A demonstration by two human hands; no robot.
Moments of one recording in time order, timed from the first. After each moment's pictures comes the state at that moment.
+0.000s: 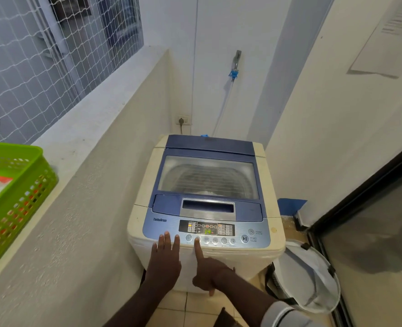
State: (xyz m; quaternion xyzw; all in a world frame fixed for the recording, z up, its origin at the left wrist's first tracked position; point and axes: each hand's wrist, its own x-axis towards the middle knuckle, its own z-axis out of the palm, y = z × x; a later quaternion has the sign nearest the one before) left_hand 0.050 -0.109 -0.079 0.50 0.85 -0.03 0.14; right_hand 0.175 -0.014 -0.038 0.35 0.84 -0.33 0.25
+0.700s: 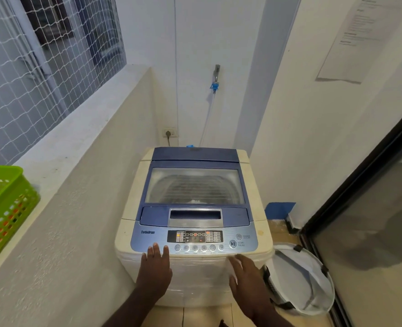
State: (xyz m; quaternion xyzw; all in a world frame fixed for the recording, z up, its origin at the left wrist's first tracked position) left_hand 0.048 -0.100 -0.067 0.51 0.85 -0.09 0.11; right_hand 0.304 0.019 -0.072 0.42 0.90 -0.15 -0.05
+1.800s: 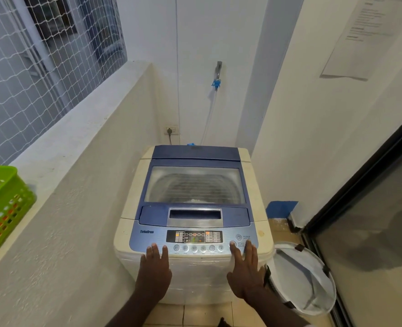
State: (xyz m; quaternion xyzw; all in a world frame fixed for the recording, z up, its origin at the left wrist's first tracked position) left_hand 0.052 -0.097 -0.078 0.48 0.86 -0.05 0.14; right_hand 0.271 0.039 -0.061 0.55 0.81 -0.19 0.09
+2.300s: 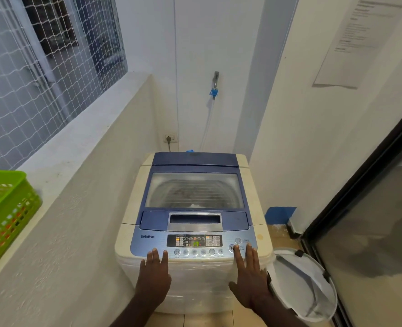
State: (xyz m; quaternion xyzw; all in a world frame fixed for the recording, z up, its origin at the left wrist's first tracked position) left_hand 0.049 -0.102 -0.075 0.49 0.86 -0.04 0.12; right_hand 0.290 0.037 -0.053 0.50 0.85 -0.15 0.09
